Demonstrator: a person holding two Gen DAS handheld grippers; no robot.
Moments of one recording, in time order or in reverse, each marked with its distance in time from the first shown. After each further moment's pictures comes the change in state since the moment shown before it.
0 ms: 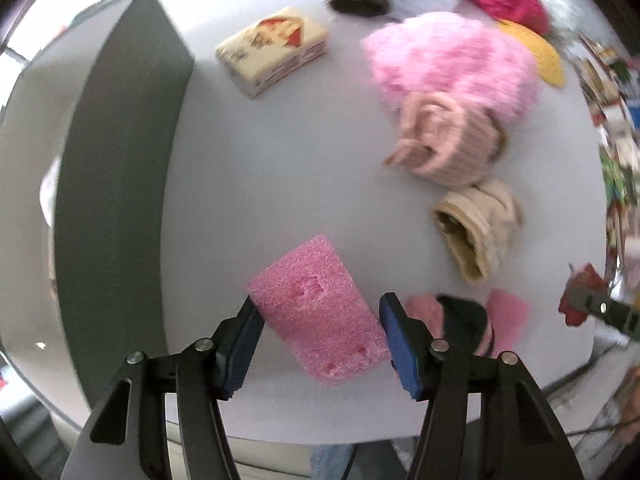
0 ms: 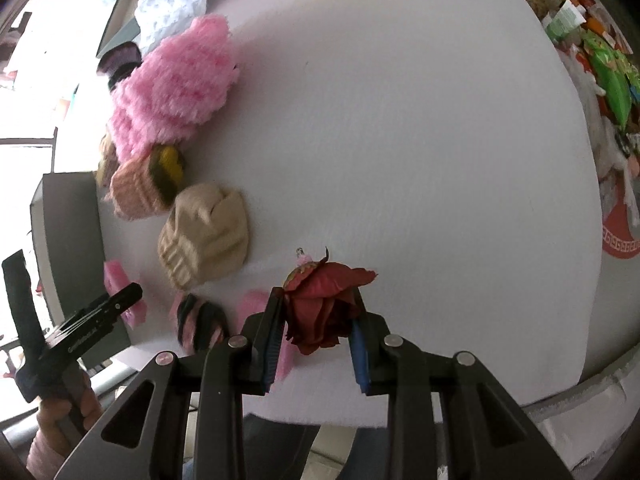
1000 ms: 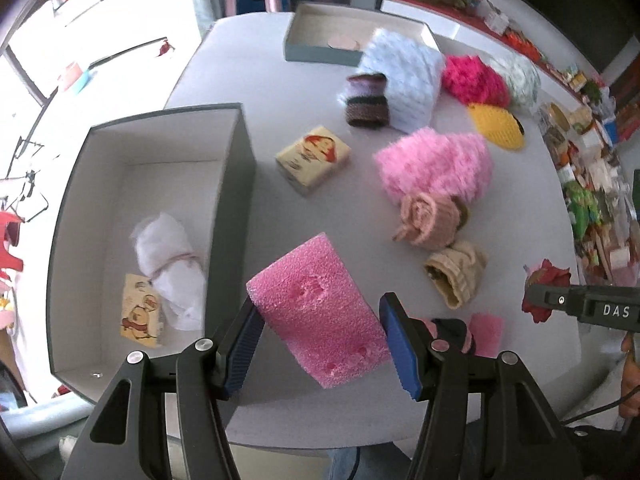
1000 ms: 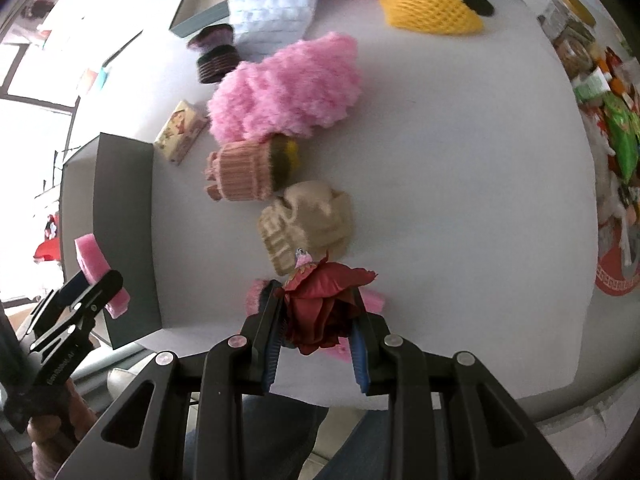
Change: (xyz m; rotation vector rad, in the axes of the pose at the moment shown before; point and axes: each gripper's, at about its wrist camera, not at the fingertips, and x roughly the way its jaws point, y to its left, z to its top) left arm -0.078 0.059 -0.002 -0.003 -0.275 -0.021; right arm -0.034 0.074 -0.026 -0.156 -0.055 -0.017
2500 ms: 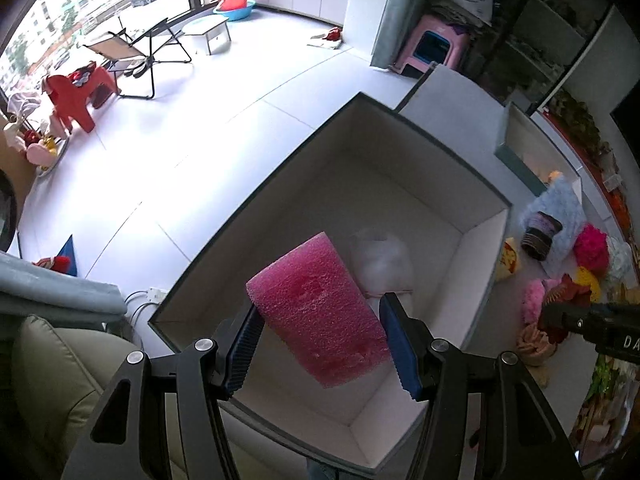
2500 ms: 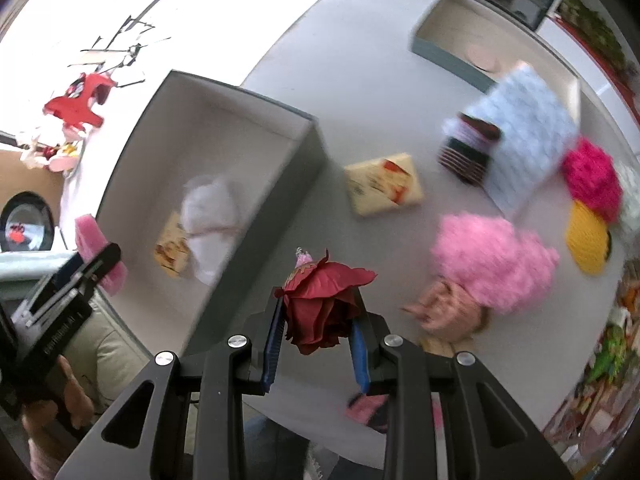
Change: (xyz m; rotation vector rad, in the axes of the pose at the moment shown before) left arm -0.026 0.183 -0.031 -0.550 -0.109 0.158; right arm 0.022 0.248 0.055 -0.569 0.046 -0.095
